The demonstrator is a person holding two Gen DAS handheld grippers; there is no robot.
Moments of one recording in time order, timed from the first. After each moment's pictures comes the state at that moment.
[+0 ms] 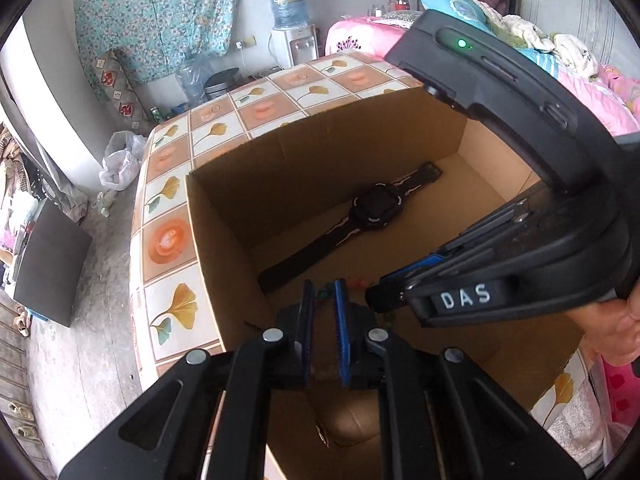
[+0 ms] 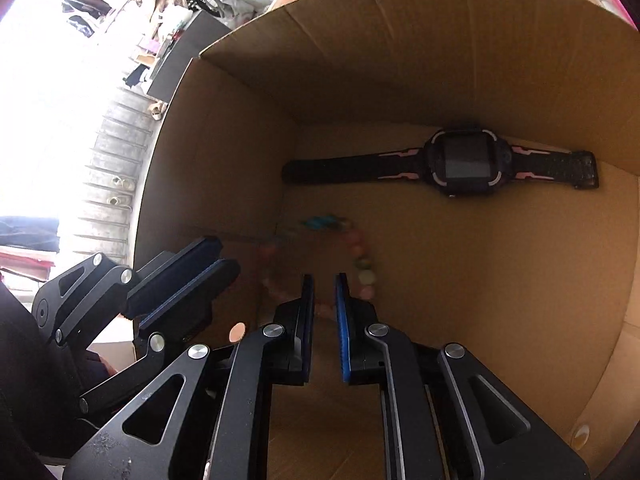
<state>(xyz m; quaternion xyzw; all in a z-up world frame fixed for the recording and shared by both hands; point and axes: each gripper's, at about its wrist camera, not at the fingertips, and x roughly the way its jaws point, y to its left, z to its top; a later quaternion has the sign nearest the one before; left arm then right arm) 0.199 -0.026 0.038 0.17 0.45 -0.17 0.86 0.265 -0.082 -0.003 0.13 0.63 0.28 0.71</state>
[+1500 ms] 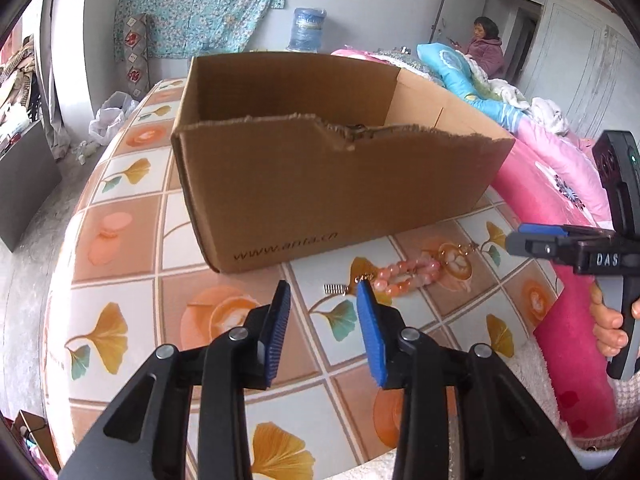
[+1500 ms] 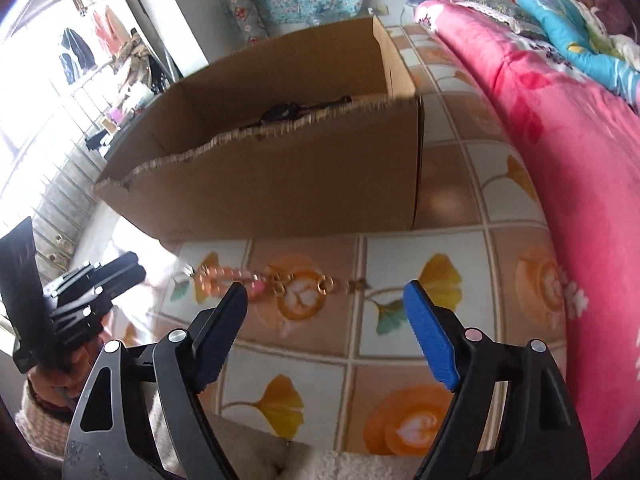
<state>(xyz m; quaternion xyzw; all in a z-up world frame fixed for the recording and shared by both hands) 0.060 -0.001 -0.023 0.01 0.42 -0.19 0.89 0.035 -0.233 -0.012 0.08 0.48 0.13 0.87</state>
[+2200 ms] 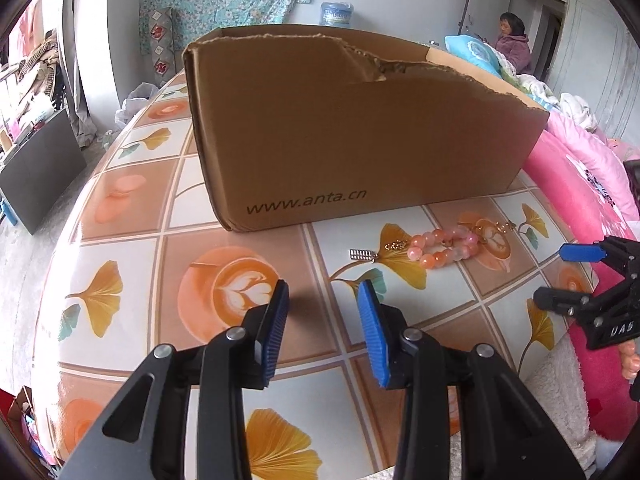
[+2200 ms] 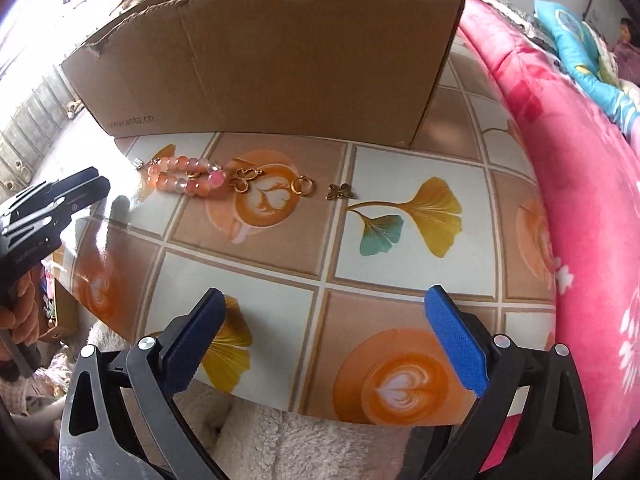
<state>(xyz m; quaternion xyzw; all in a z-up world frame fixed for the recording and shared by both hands) 0.054 -0.009 -0.055 0.02 0.42 -0.14 0.90 0.006 -0.218 -0.025 0.00 0.50 0.10 0.86</state>
